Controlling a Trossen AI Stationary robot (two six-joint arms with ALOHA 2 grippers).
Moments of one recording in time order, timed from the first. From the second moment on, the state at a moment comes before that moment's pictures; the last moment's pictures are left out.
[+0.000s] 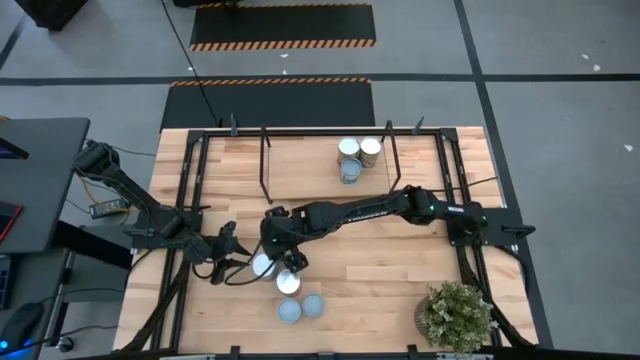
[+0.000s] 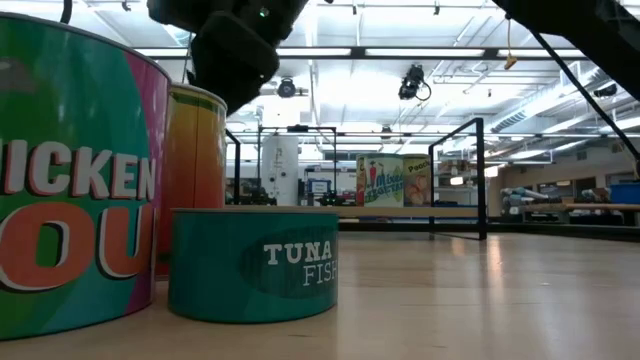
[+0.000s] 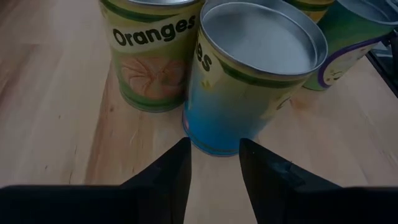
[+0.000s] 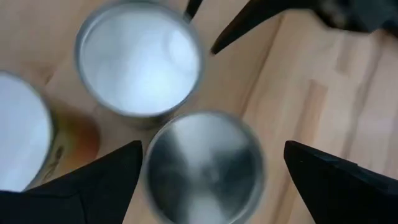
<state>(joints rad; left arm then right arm) -0.69 0.81 0.13 0.05 -0.41 -0.51 0.15 2.44 2.32 -0.87 0.06 -0.36</state>
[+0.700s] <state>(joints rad) -0.69 0.81 0.13 0.05 -0.41 -0.51 0.12 2.44 2.24 -0.83 0.00 -0.33</state>
